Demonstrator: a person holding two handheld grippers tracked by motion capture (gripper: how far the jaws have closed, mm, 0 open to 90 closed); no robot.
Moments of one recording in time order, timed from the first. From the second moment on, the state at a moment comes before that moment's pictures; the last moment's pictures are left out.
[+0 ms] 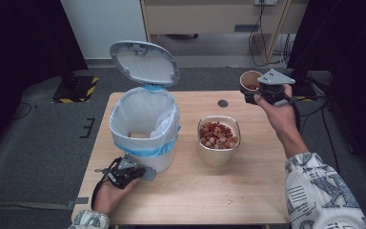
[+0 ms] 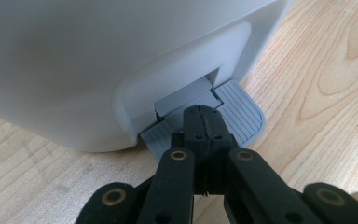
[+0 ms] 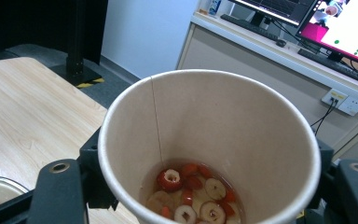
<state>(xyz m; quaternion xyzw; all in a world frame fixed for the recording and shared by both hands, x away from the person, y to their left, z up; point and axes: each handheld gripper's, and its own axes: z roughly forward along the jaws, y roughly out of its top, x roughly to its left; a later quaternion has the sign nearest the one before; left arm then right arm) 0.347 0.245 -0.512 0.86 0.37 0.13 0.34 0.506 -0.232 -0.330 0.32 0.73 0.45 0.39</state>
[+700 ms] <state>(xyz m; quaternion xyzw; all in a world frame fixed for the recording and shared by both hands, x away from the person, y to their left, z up) 0.347 0.244 -0.512 0.86 0.37 0.13 0.34 0.503 -0.231 -0.315 0.26 0.74 0.45 0.43</state>
